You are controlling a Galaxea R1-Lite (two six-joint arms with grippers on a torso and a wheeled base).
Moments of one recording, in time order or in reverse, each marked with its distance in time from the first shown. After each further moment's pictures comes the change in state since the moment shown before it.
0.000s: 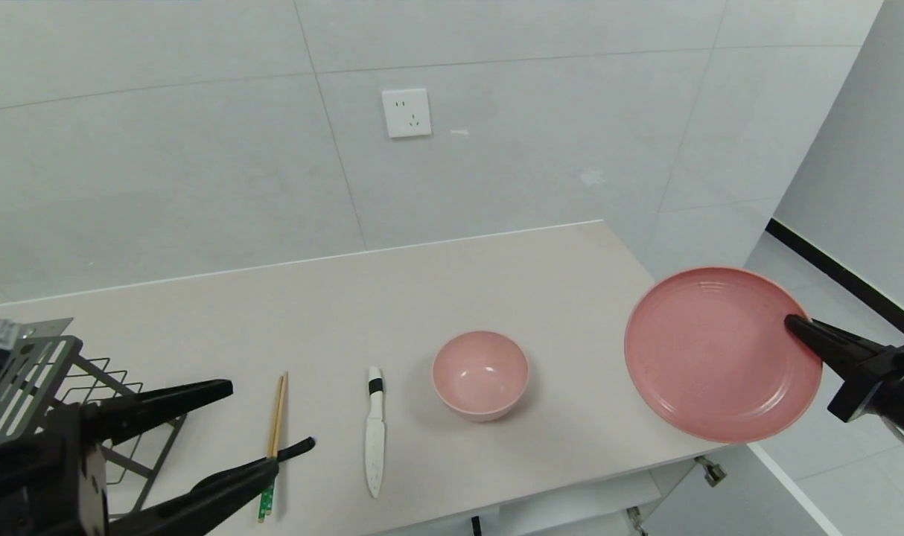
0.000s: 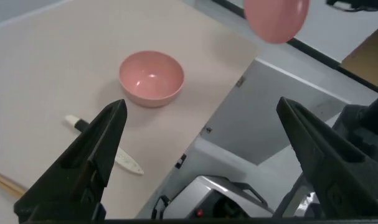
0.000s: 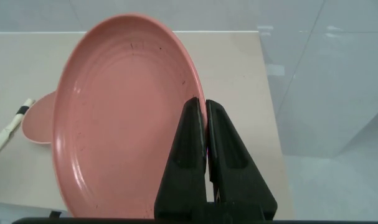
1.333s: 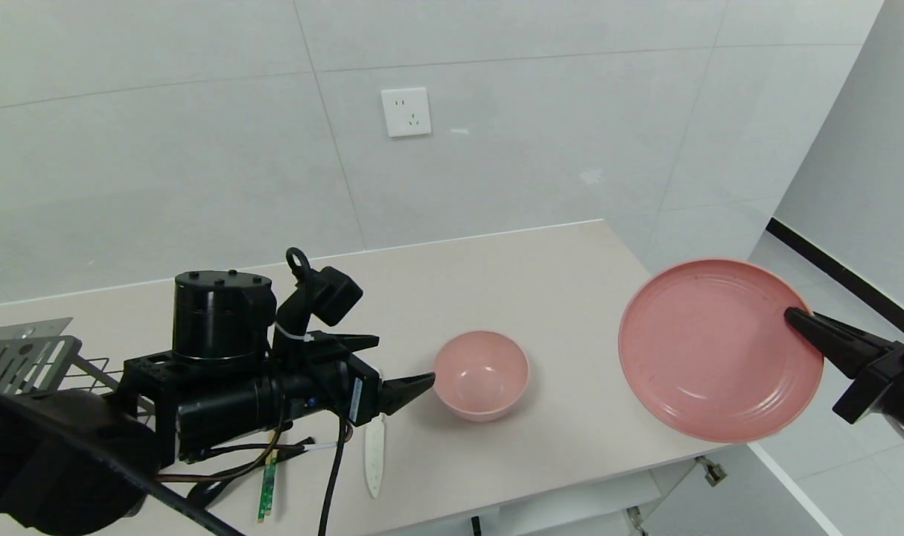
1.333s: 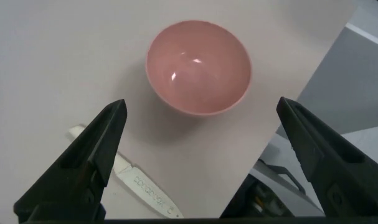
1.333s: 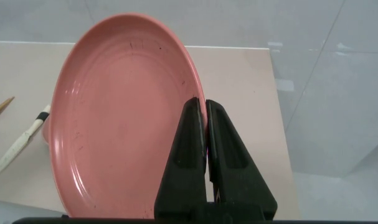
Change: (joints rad) left arm -0.161 0.718 -0.240 -0.264 0.244 0.075; right arm 0.033 -0.023 0.003 -0.031 0.024 0.000
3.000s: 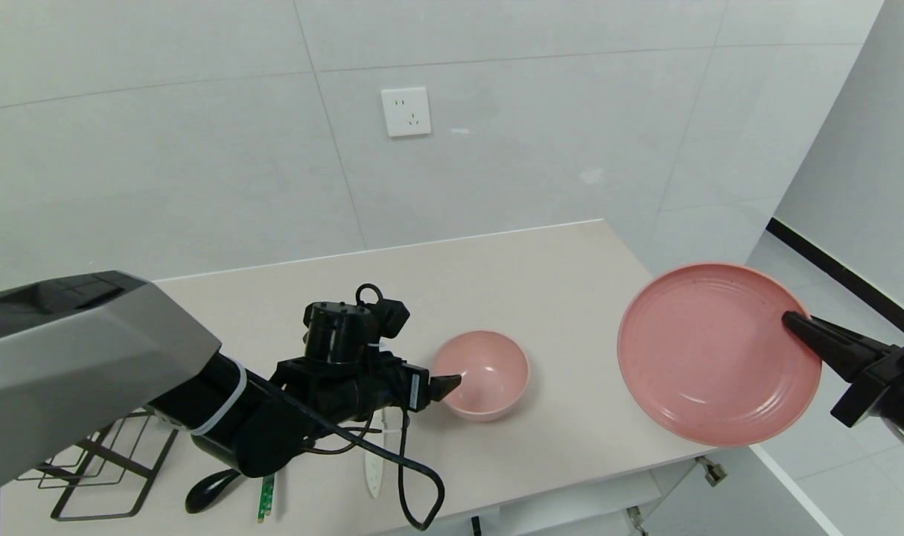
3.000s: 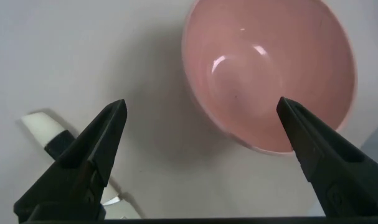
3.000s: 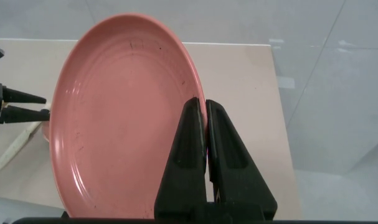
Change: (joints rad) left arm -0.006 0.411 -0.164 -0.146 0.120 -0.199; right arm 0.001 0.005 0.008 -0.001 0.000 0.000
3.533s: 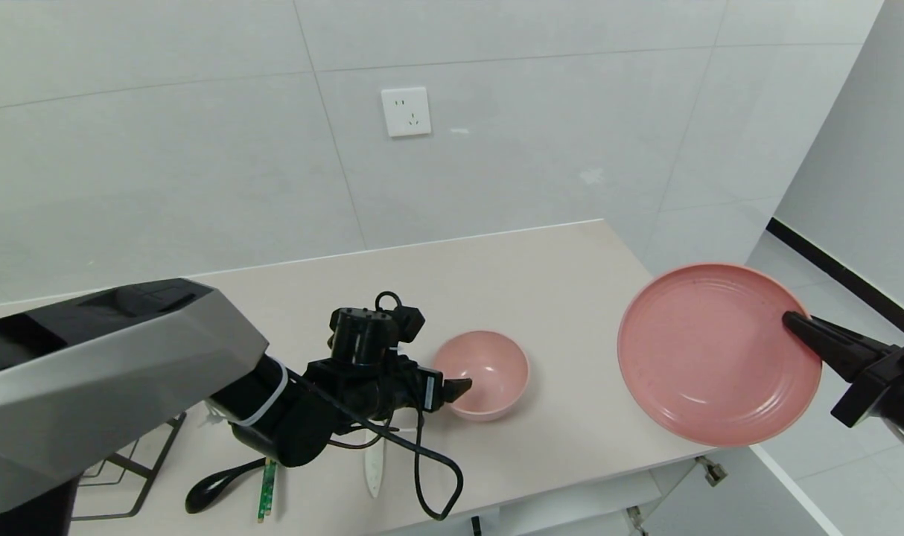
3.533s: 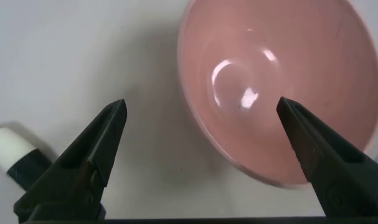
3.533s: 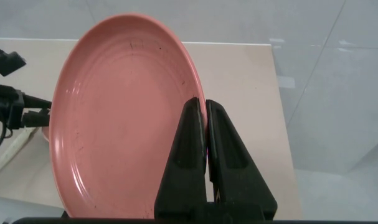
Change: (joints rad) left arm -0.010 0.112 -0.087 0.001 -0.001 -0.006; right arm 0.000 0.000 0.000 0.000 0.000 0.000
